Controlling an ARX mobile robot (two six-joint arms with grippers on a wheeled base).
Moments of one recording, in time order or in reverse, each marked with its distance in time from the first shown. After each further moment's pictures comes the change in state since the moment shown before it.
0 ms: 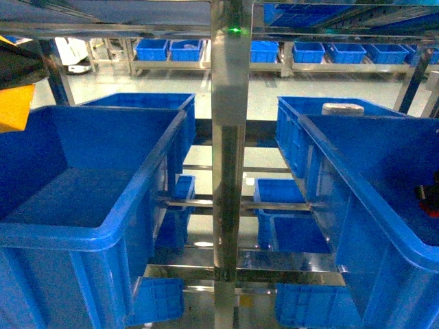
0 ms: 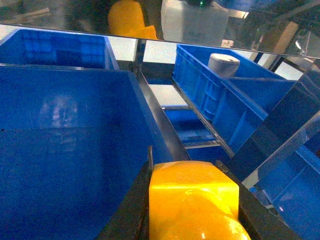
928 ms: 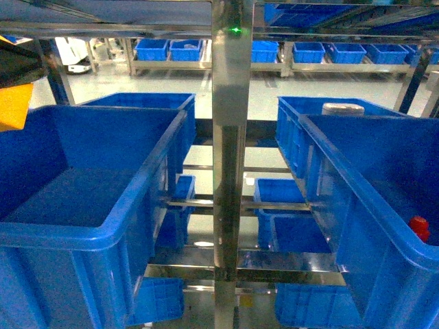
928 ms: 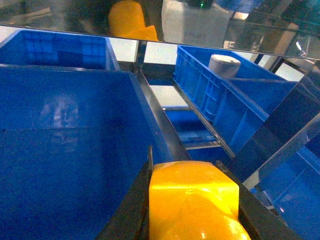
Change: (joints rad) left arm 0.000 0.000 0.000 0.002 0.000 0.000; right arm 0.026 -0.509 -0.603 0.522 -0.041 -0.003
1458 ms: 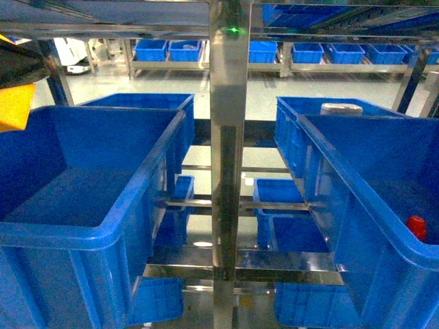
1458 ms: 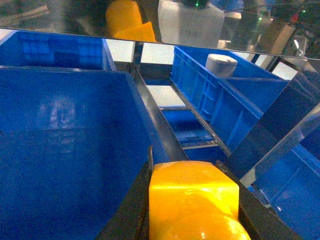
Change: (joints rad) left arm 0.000 0.000 0.000 -0.001 0.000 0.000; right arm -0.045 -0.728 -0.330 -0.239 0.040 -0.003
